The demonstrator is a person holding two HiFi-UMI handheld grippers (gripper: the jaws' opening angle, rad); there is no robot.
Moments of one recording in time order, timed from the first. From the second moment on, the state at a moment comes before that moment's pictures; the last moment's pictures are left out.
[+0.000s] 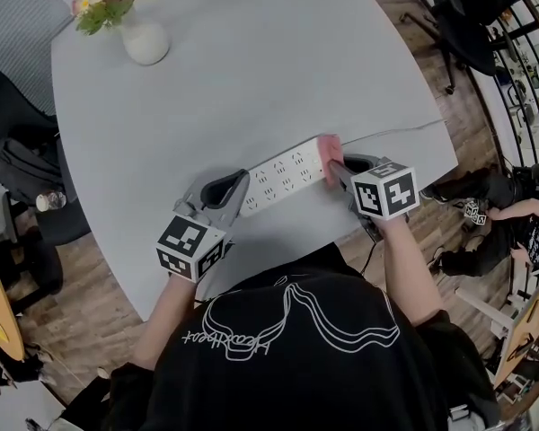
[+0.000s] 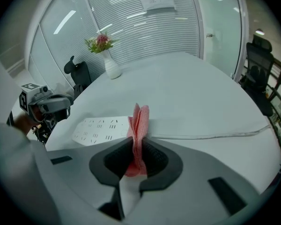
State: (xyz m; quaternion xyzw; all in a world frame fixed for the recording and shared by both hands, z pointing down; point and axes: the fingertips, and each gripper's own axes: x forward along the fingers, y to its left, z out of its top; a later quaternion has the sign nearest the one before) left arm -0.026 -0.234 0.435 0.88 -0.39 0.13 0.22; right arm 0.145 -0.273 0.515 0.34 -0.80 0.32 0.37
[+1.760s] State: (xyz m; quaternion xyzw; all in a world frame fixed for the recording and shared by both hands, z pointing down) left arm -0.123 -0.177 0.437 0.86 -0.45 0.13 0.22; right arm -0.051 -0.173 0.507 0.18 -0.86 0.30 0.38
